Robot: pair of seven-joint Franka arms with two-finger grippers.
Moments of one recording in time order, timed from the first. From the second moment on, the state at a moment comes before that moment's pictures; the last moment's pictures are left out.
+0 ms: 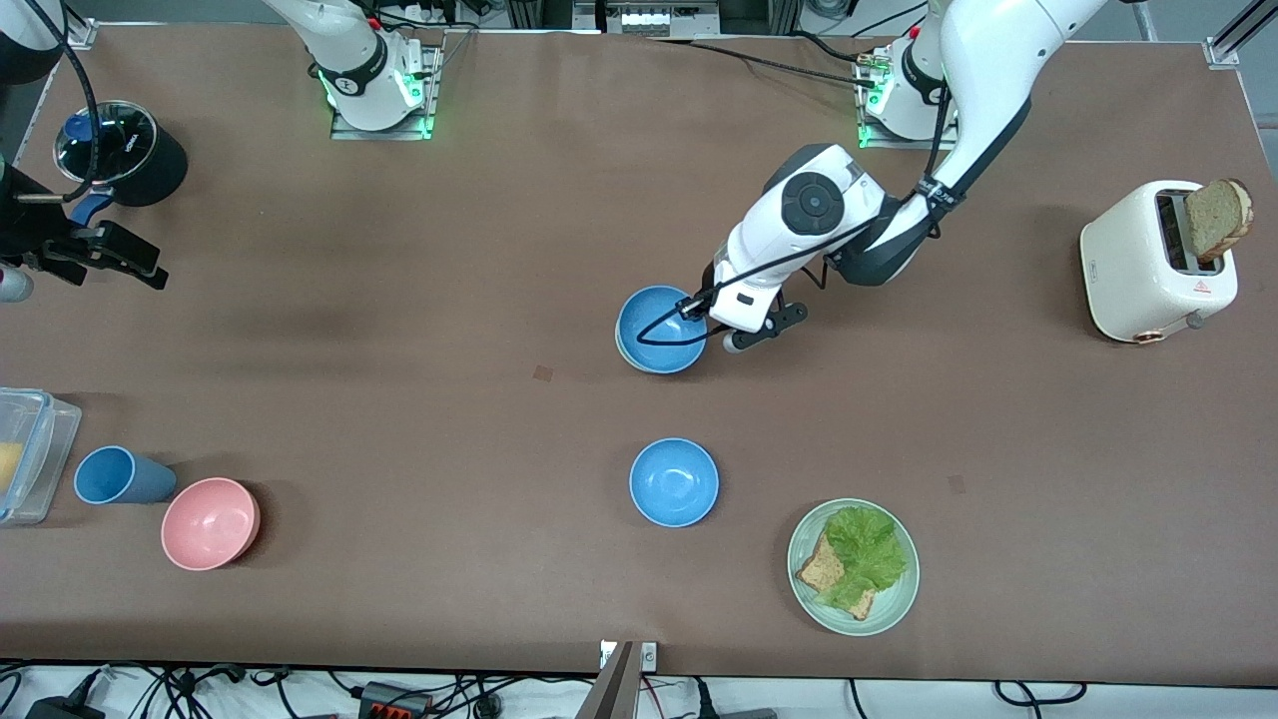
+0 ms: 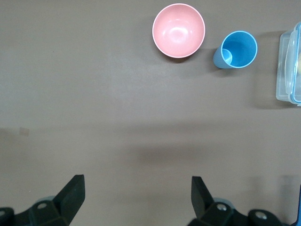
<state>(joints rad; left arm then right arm) 0.08 0.56 -0.79 -1.96 0.21 2.48 -1.31 -0.02 0.01 -0.05 -1.72 0.01 1.76 -0.02</state>
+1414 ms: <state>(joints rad) 0.06 0.60 -0.75 -1.94 0.27 2.50 -1.36 -0.02 0.01 -0.05 -1.72 0.01 1.72 -0.03</state>
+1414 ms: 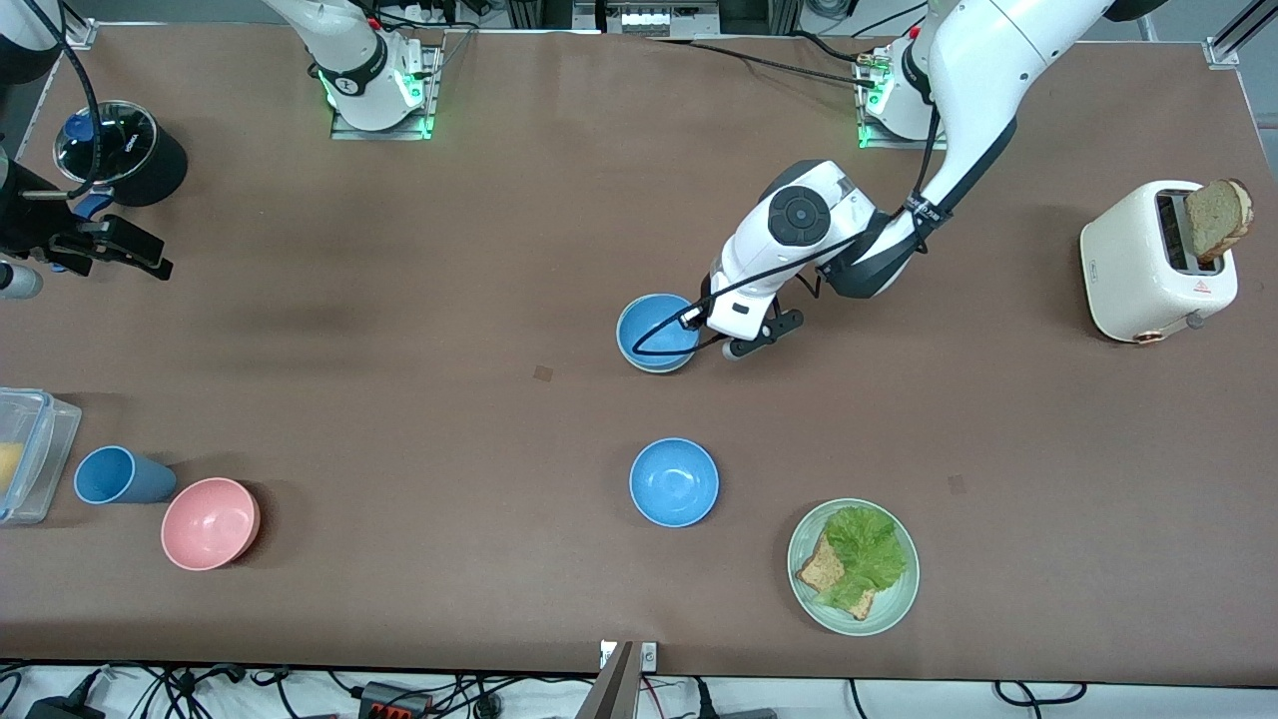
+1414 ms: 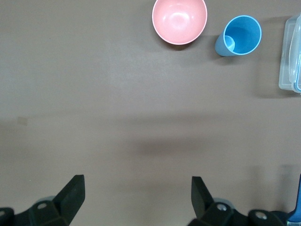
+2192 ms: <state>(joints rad) 0.21 0.60 -0.82 -1.73 0.27 2.09 -1.13 -0.02 0.00 -0.05 -1.71 0.01 1.72 -0.05</state>
